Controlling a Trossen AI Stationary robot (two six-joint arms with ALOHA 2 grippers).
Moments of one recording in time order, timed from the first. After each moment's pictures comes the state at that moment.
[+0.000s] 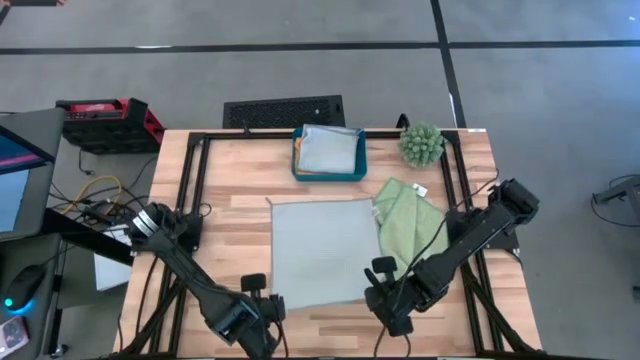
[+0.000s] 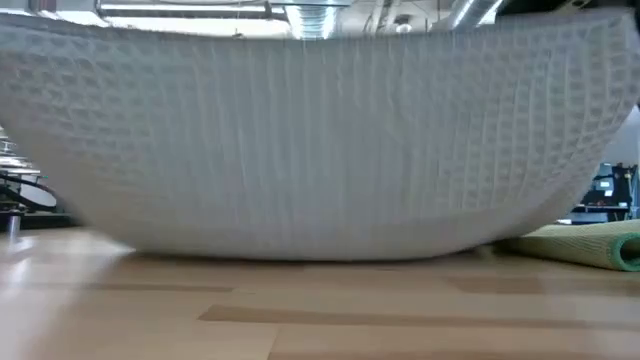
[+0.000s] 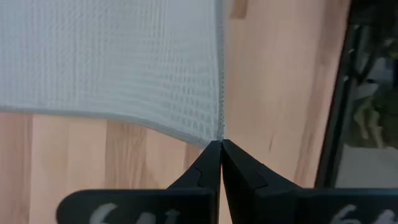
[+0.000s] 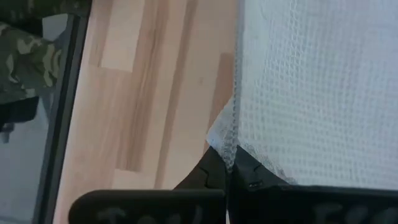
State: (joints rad) left arm -0.77 1.91 1.63 -1.13 -0.23 -0.90; right arm 0.69 1.72 1.31 -0.84 0.14 0.44
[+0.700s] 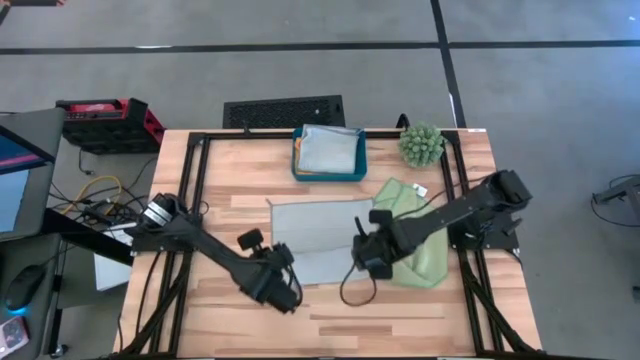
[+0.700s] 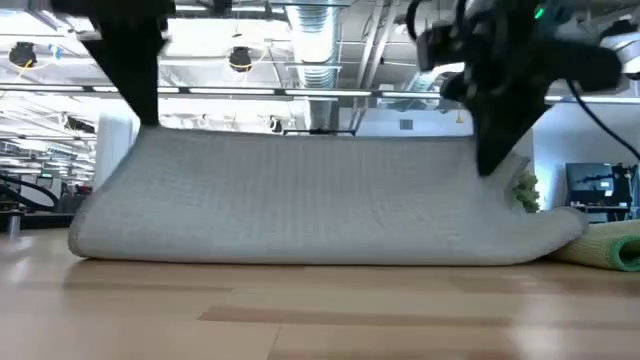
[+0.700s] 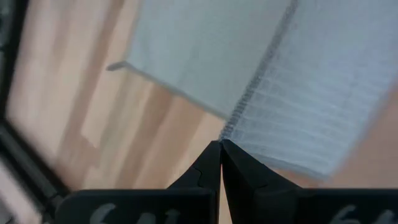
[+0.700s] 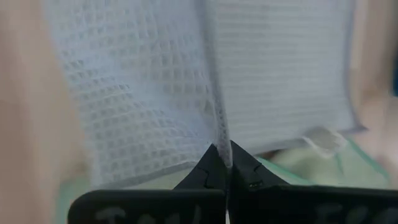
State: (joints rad) left arm -0.55 1.92 1.55 -1.42 -0.46 -1.08; right arm 0.36 1.71 1.21 -0.99 0.28 0.31
